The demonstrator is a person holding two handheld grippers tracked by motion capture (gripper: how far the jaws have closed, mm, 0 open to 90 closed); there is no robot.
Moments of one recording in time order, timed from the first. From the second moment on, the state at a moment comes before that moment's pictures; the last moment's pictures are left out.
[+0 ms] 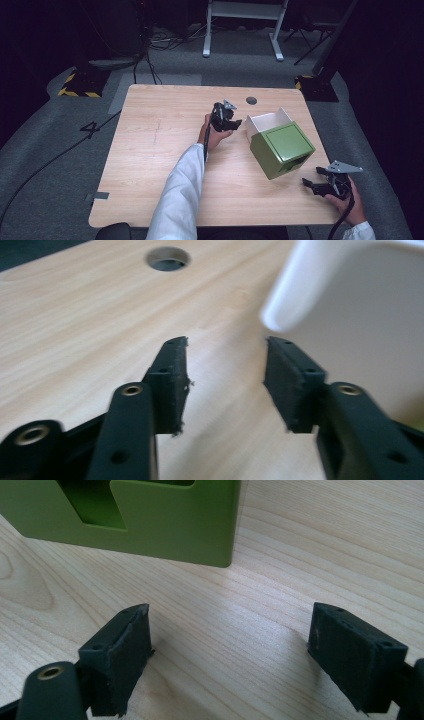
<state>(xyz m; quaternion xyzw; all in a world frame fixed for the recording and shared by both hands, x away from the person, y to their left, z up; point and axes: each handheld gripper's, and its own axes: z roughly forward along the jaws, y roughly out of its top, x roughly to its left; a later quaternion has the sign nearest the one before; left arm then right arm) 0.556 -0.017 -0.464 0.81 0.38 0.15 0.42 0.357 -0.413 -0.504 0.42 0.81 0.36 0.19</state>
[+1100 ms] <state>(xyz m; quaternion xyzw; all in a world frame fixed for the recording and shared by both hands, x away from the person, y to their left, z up) 0.536 -0.047 -0.453 0.82 0.31 0.12 0.47 0.357 -0.413 -0.504 0.42 0.81 0.36 0.19</state>
